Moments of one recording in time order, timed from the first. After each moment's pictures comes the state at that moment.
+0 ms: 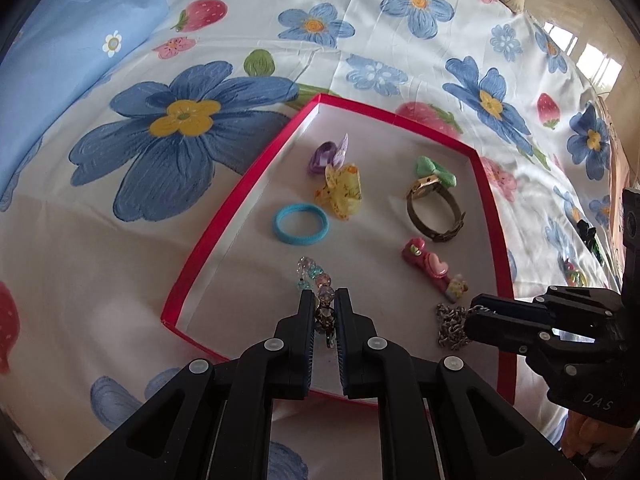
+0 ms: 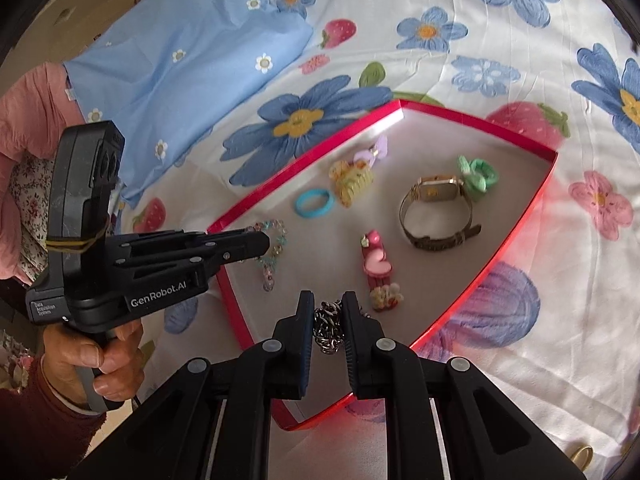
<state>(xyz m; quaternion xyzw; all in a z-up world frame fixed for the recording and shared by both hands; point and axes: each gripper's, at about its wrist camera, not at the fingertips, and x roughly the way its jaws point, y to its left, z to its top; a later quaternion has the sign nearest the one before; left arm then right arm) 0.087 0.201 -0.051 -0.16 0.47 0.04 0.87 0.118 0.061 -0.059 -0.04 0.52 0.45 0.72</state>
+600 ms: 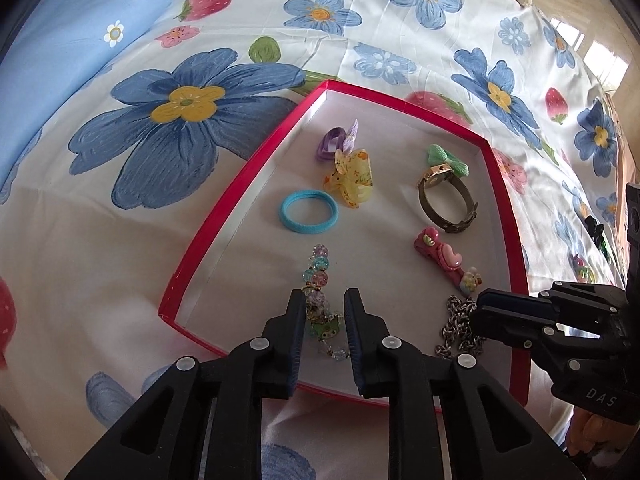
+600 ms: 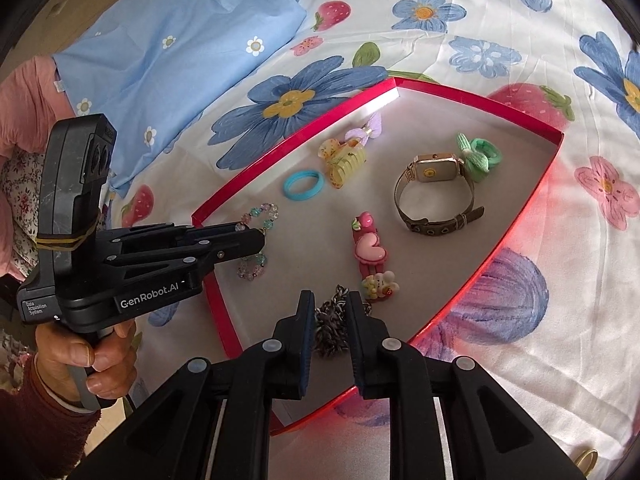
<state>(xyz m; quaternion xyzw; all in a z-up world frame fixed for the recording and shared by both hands) 0.089 0.201 -0.063 -0.16 0.48 0.05 0.86 0.122 0.065 -0.070 -0.04 0.54 0.44 0.71</state>
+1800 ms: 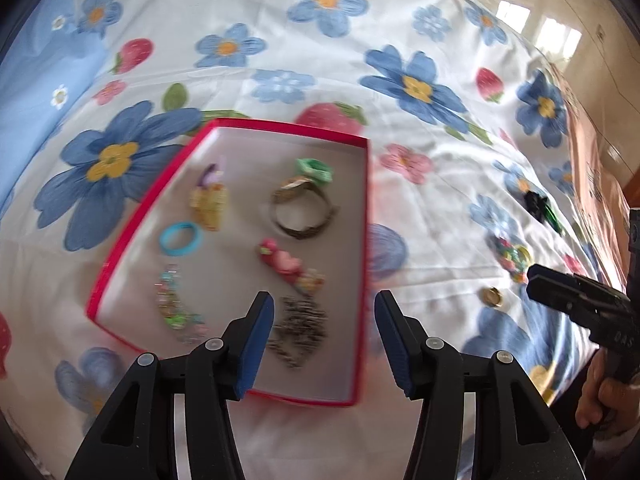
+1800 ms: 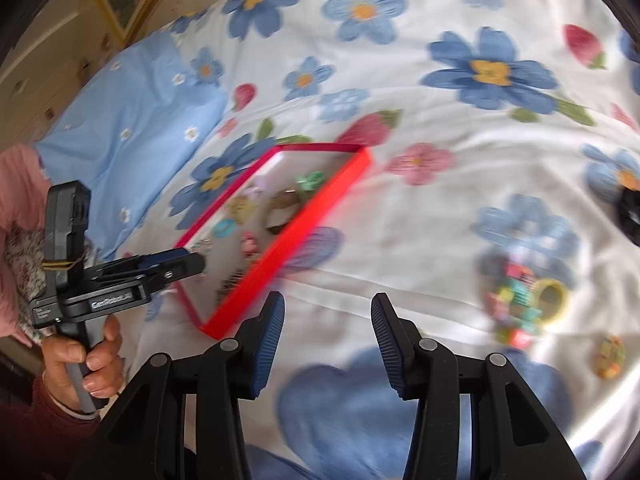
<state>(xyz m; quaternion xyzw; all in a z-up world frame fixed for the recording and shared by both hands) 0.072 0.113 -0.003 -0.11 0.45 -0.03 0.88 0.121 -0.120 -0.017 0.05 0.50 0.32 0.80</state>
